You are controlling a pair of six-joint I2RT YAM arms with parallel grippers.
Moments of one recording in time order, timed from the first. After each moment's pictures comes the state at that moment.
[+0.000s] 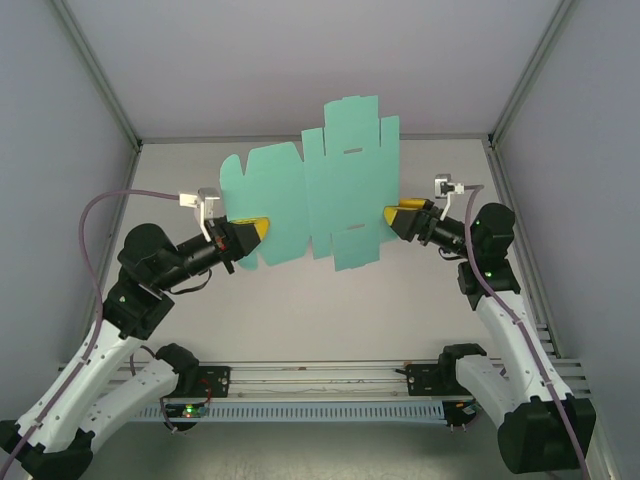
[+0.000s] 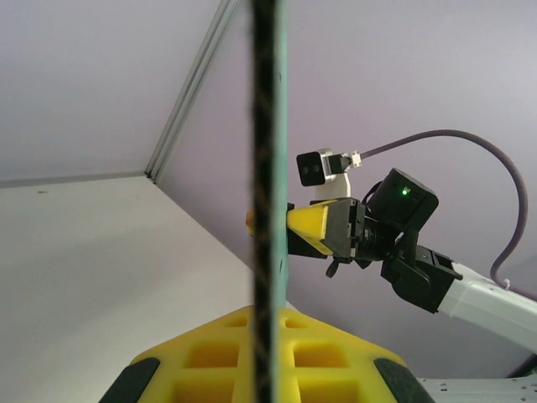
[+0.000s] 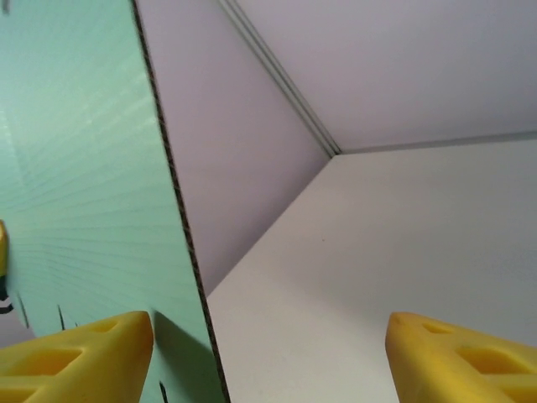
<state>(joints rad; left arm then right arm) -0.50 0.69 0.87 -0.11 0.55 -0.53 0.05 0.88 0.65 0.24 -0.97 0.66</state>
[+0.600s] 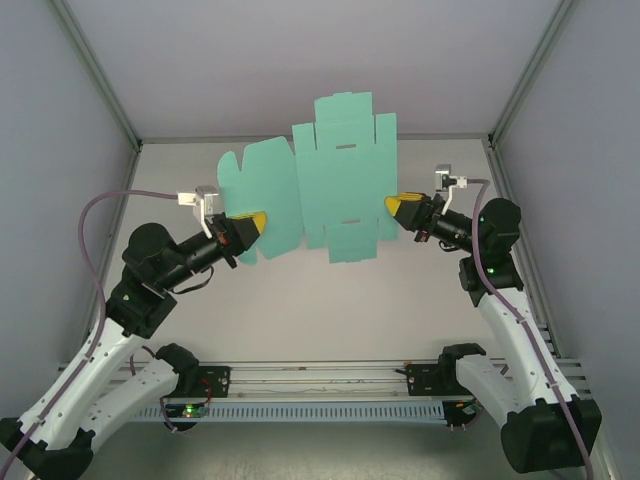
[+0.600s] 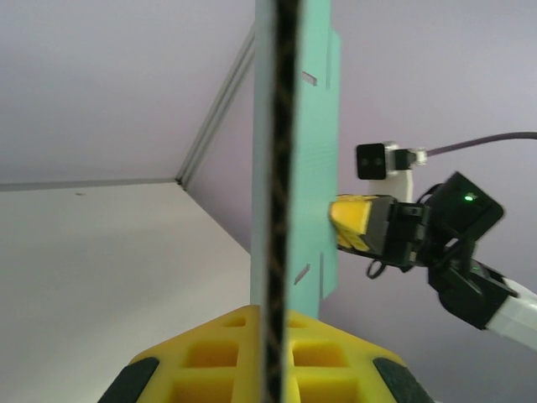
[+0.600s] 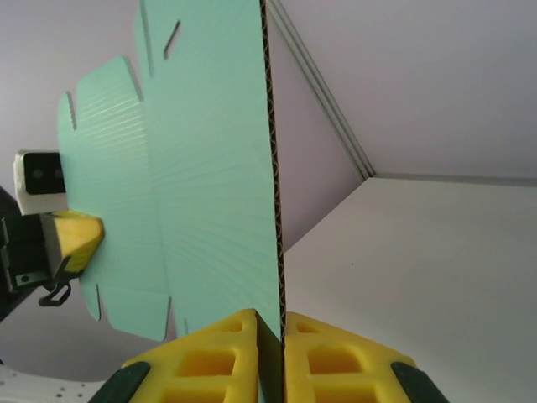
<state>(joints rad) -0.50 0.71 0.84 -0.10 0.45 -0.54 0.09 0.88 0.73 0.26 -1.00 0.66</state>
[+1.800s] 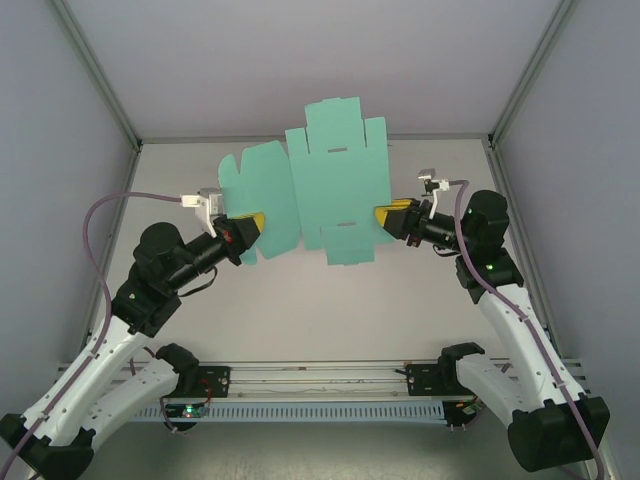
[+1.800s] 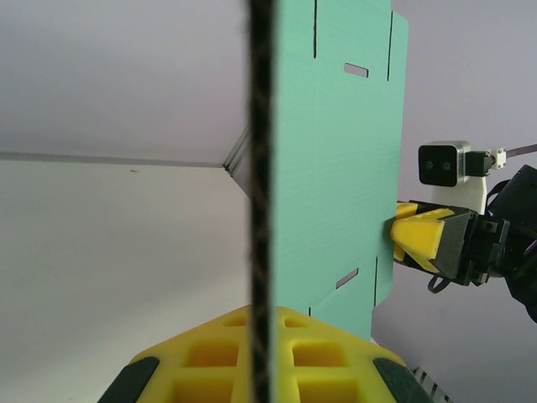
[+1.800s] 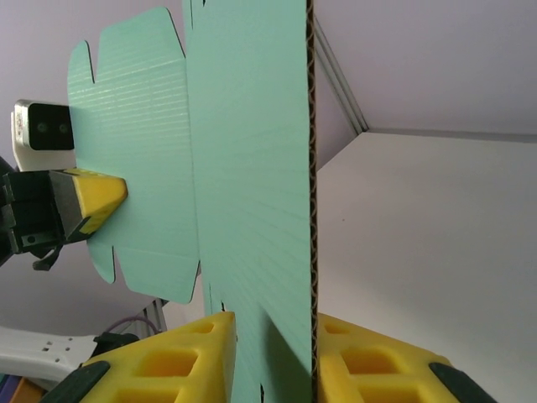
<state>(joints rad) -0.49 0.71 0.81 -0.14 0.36 -0.53 0.16 0.90 0.79 -0.01 -0.96 0.47</state>
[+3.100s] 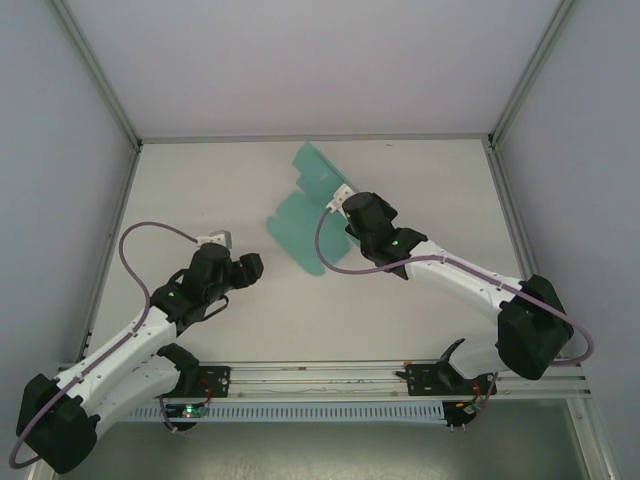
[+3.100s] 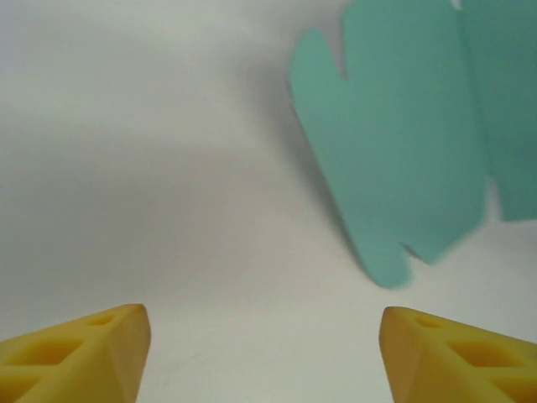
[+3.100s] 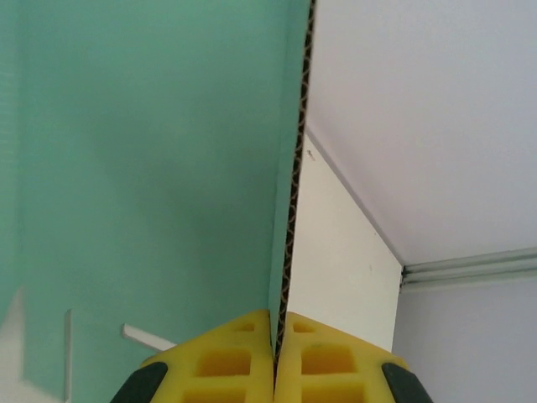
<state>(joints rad) -0.50 0.83 0.50 -0.38 -0.07 -0.71 0.72 1.41 0.96 -0.19 0.64 -0.51</state>
